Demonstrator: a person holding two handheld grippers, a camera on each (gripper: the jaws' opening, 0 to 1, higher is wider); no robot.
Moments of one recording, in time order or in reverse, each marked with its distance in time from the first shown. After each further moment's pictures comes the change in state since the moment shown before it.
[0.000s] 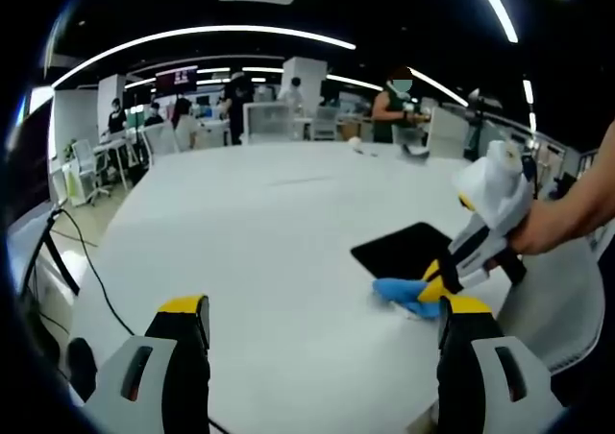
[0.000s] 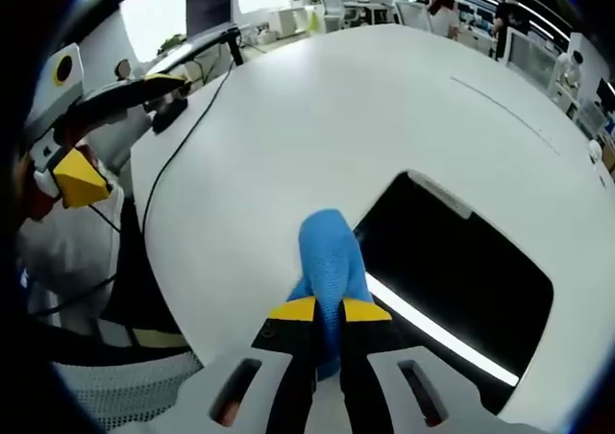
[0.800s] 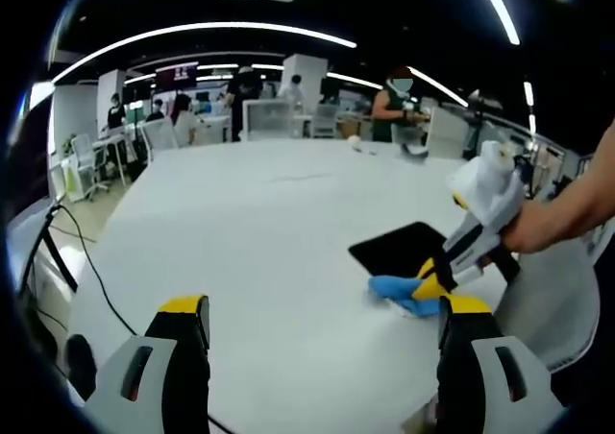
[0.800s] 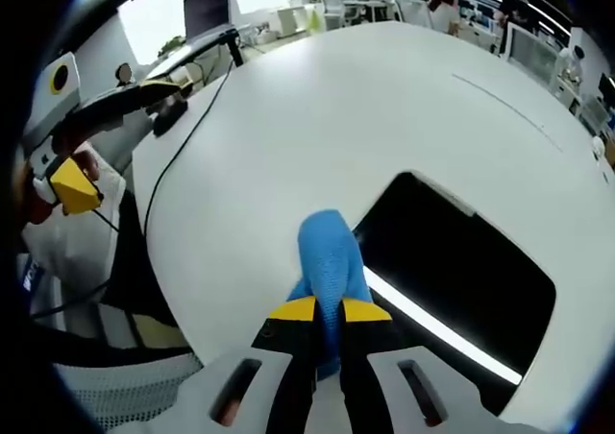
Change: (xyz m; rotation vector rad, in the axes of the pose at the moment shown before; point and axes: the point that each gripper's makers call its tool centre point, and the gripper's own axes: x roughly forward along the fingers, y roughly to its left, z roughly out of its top) left arm -0.002 -0.002 -0.001 -0.025 0.016 -0.023; right arm 0.000 -0.001 0.002 0.005 0.007 0.018
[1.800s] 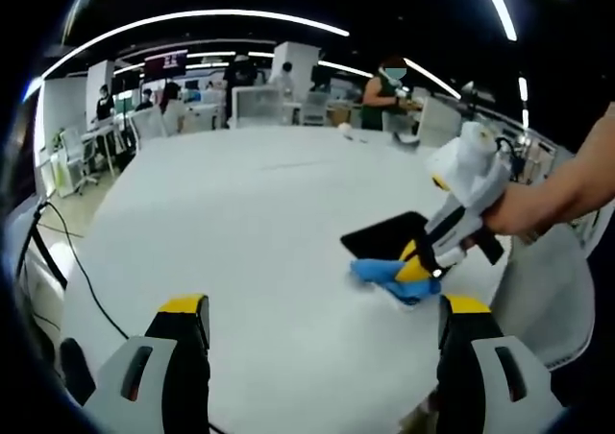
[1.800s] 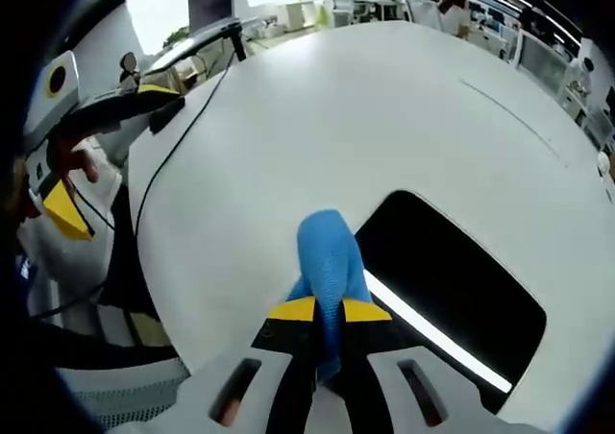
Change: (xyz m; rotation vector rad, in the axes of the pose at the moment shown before) left arm 0.010 -0.002 -0.005 0.007 0.061 -0.041; right arm 0.008 -0.016 0.018 -0.044 0.021 -0.005
